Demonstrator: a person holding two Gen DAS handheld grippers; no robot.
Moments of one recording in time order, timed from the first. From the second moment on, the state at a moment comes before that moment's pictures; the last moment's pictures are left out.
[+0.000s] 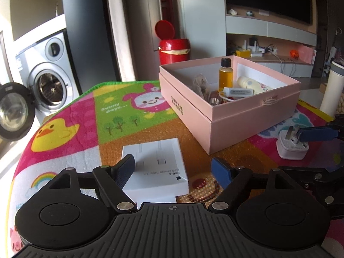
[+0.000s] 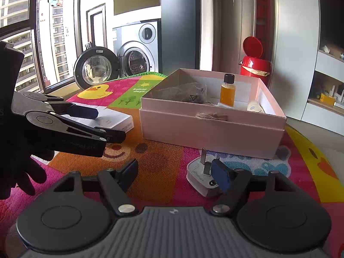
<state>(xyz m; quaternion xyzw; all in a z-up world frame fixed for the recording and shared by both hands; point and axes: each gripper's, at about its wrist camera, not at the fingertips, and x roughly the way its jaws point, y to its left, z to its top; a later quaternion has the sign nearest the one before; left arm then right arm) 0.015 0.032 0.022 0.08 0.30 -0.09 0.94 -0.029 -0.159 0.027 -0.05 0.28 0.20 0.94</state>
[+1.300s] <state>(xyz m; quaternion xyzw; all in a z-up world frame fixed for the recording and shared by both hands) -0.001 0.038 0.020 0.05 0.31 -0.10 0.94 0.019 -0.190 0.021 -0.01 0.37 0.11 0.92</state>
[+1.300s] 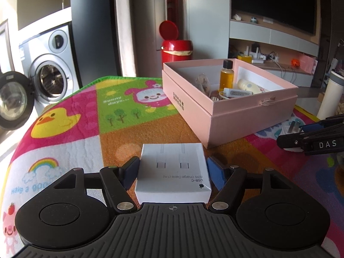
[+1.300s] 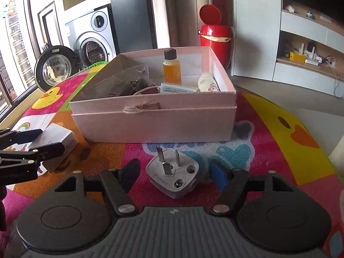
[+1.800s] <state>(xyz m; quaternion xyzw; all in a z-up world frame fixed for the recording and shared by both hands) -0.005 0.006 0.128 0.07 0.21 -0.20 0.95 -0.011 -0.219 0.157 -0.05 0.21 0.17 0.96</state>
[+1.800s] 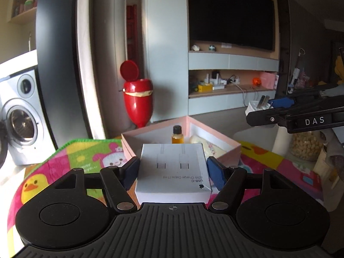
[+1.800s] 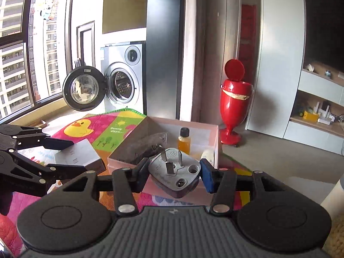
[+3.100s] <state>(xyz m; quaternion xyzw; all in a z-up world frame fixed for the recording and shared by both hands) 0.000 0.049 0.048 -0.01 0.32 -0.06 0.94 0.015 -0.191 0.071 -0.06 0.28 0.14 0.95</state>
